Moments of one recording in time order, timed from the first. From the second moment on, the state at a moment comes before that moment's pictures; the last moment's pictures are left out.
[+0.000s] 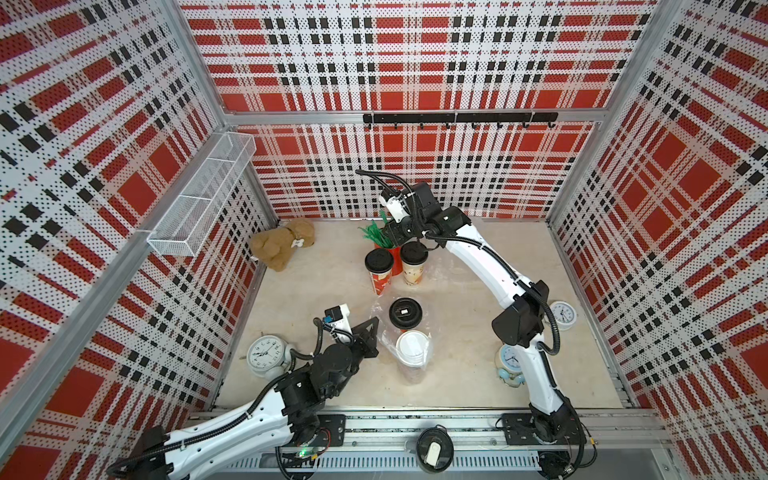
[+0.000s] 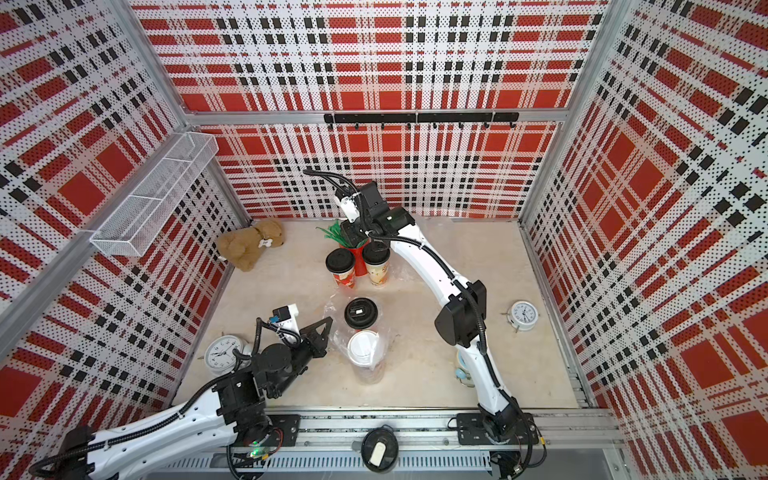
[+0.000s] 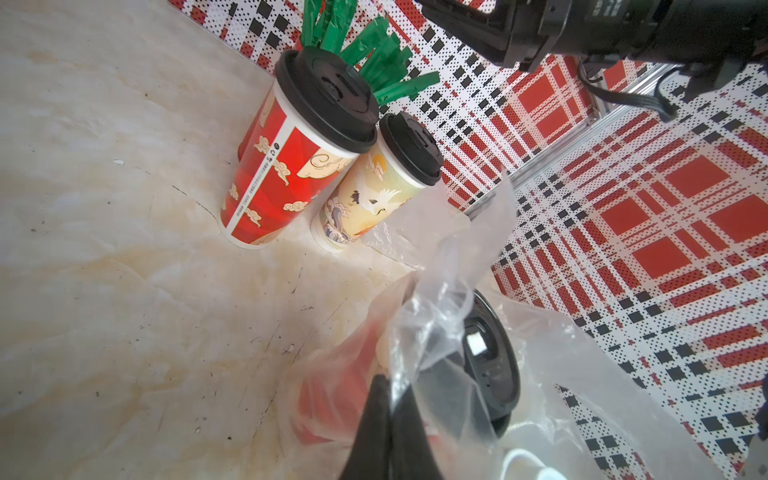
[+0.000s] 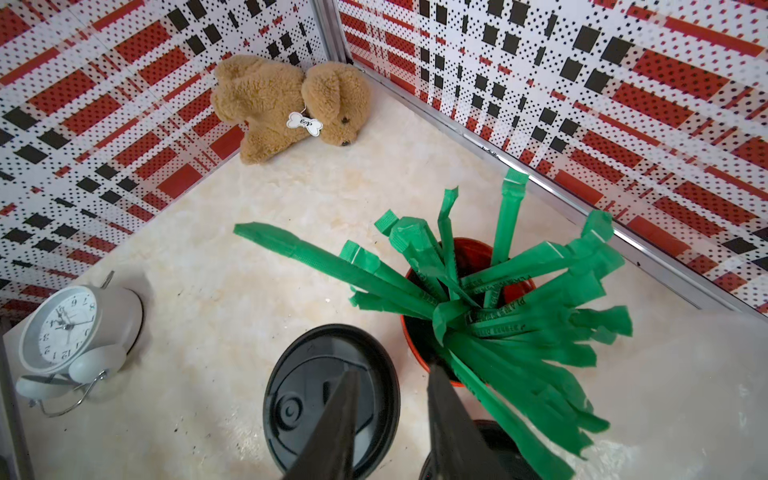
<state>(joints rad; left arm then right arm) -1.00 0.59 0.26 0.09 -0.54 -0.89 0.68 2.27 2.47 -0.85 -0.14 0.00</state>
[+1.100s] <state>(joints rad) -0.97 0.62 0.26 0.08 -0.53 -0.91 0.68 2.38 2.47 -0.78 -0.06 0.05</state>
